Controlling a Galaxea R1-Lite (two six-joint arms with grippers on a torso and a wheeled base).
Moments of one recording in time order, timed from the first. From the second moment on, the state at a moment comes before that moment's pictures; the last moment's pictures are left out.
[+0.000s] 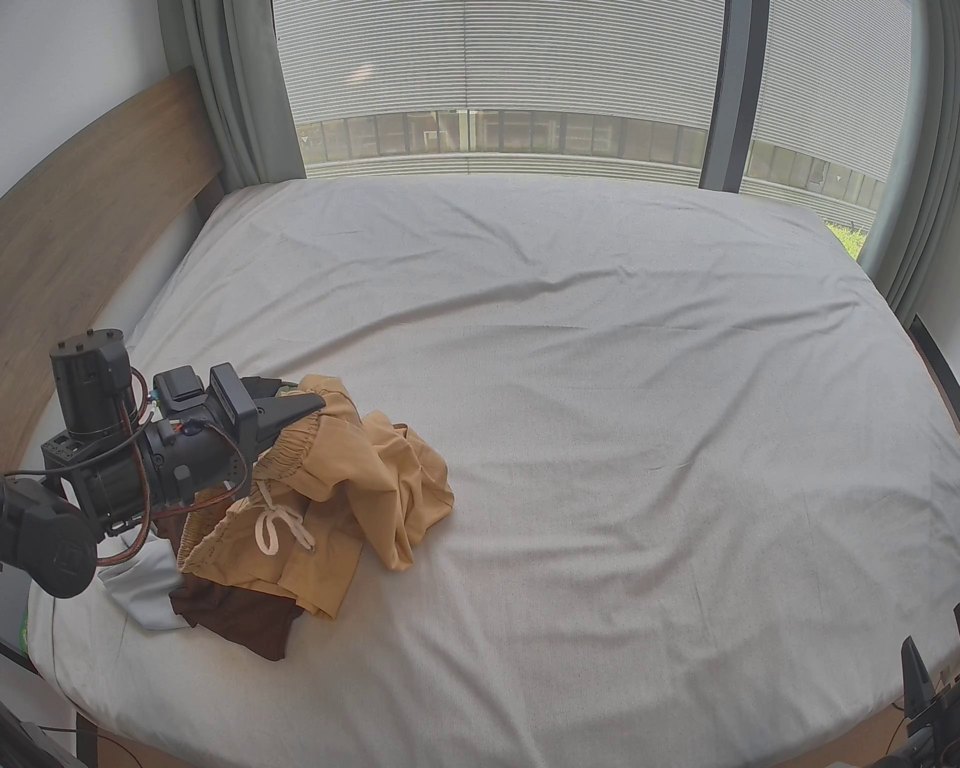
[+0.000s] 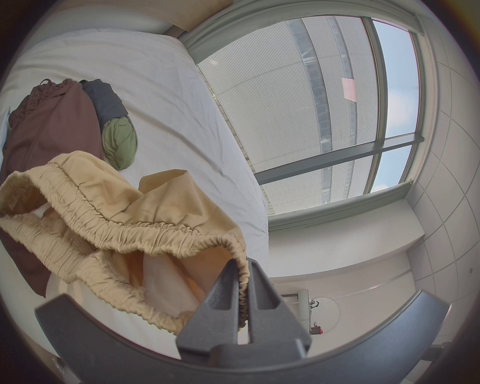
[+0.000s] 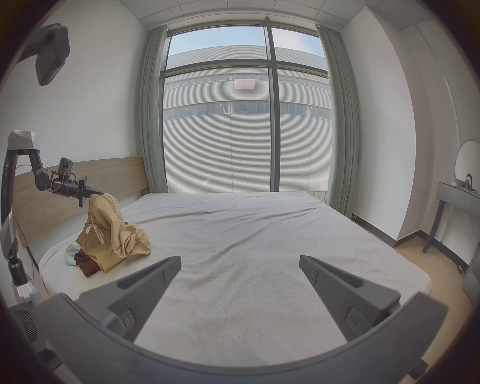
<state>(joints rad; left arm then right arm) -0.23 1.64 -0.64 -0.82 -0.48 -1.03 0.00 0.02 -0.02 -0.01 -0.01 0.01</state>
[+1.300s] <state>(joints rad) -0.38 1.65 -0.88 -0.85 -0.61 -1.56 -0.01 0.02 -0.02 -0.01 -0.01 0.01</state>
